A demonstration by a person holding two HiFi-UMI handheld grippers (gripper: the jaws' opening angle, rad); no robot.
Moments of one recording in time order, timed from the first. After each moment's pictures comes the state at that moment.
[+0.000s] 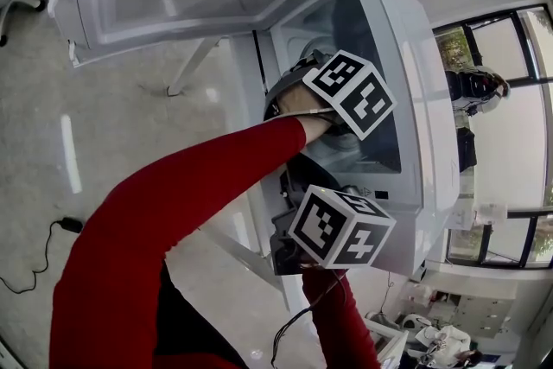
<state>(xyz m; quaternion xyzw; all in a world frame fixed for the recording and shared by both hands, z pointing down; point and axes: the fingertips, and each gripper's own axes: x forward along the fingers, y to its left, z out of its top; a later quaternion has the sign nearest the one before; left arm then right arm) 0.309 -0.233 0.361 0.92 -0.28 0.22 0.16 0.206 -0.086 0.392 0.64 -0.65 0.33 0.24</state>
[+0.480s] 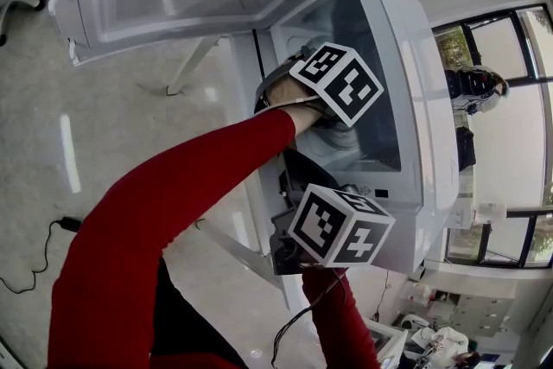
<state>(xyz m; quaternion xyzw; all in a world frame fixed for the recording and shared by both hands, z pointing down) 0.302 -0.238 0.376 0.92 -0.27 0.22 0.19 0.205 -0.083 0.394 0.63 -0.65 0.33 0.25</state>
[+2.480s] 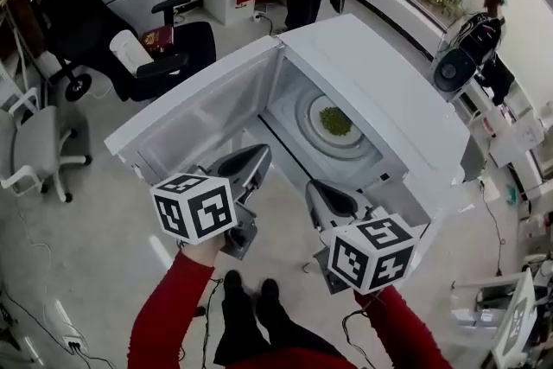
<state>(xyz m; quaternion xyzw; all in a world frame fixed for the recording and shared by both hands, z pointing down) 0.098 -0.157 0.272 0.93 -0.16 0.01 0.34 0.133 -0.072 0.275 0.65 -0.71 0.26 0.10</state>
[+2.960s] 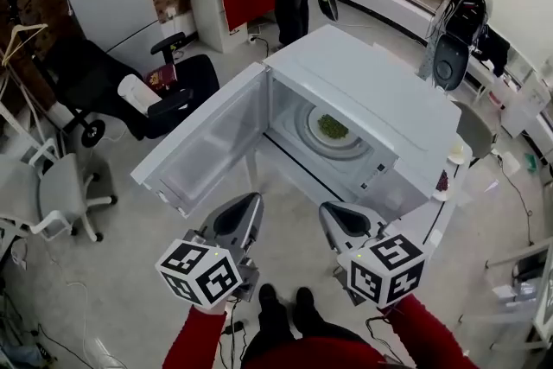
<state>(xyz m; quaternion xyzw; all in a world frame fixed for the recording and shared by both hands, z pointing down) 0.039 -0.098 0.242 0.95 -0.19 0.04 0.25 0.119 -0.025 0.255 0.65 -0.72 0.24 0.08</state>
